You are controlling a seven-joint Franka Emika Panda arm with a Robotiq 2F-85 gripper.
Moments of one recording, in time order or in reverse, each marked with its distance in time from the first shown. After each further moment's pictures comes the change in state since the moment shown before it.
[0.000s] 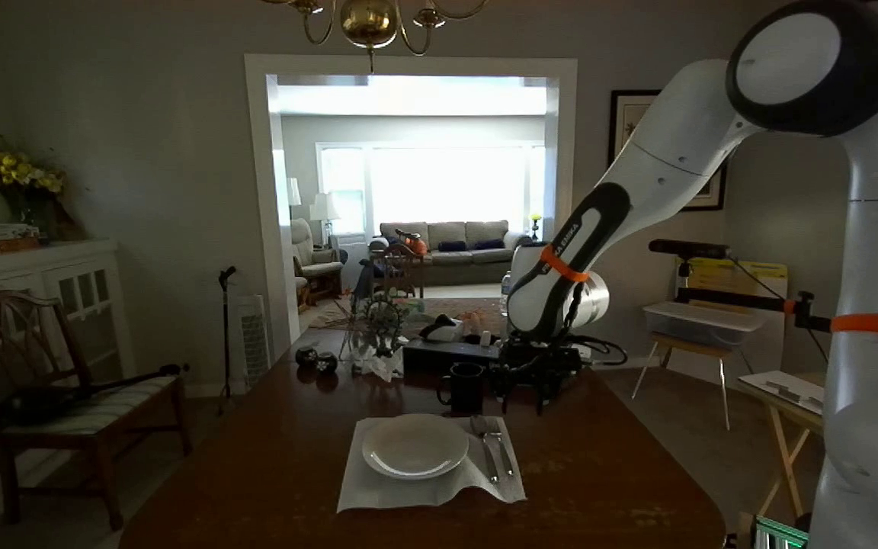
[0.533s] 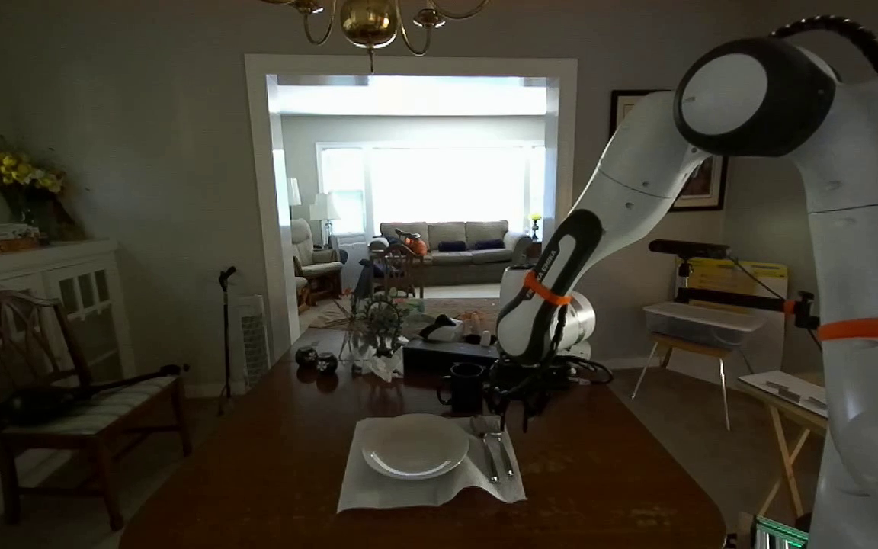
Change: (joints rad) arm 0.087 0.142 -0.068 0.058 0.001 0.079 0.028
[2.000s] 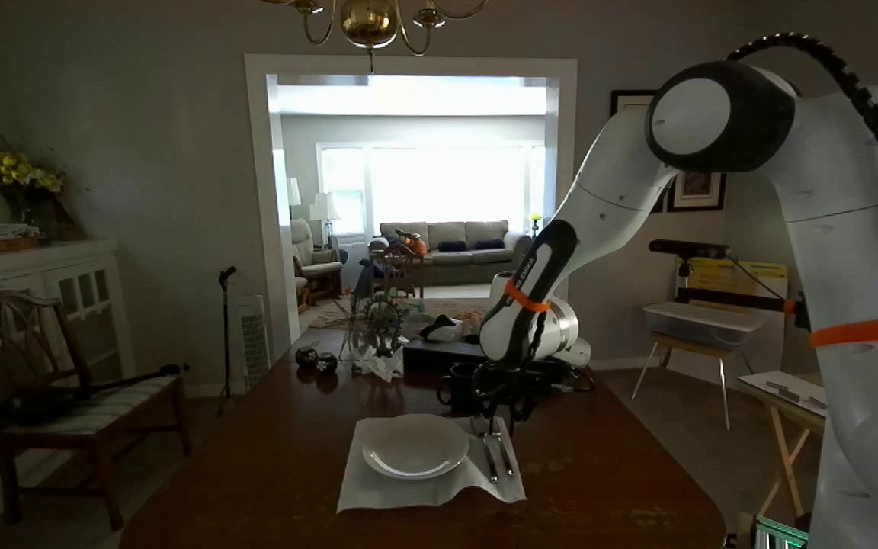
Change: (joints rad) arm 0.049 0.089 -0.023 0.079 0.094 0.013 0.001
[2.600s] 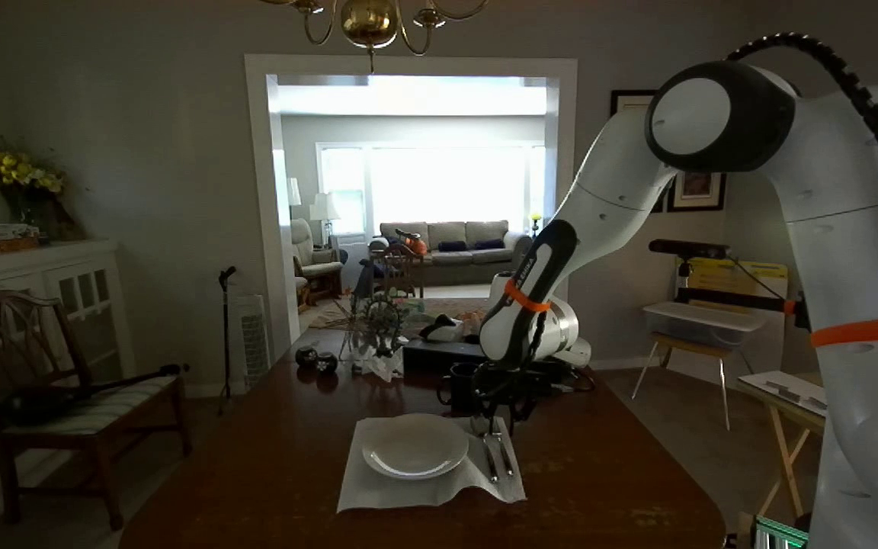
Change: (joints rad) arm 0.000 0.000 0.000 0.000 0.000 0.000 0.000
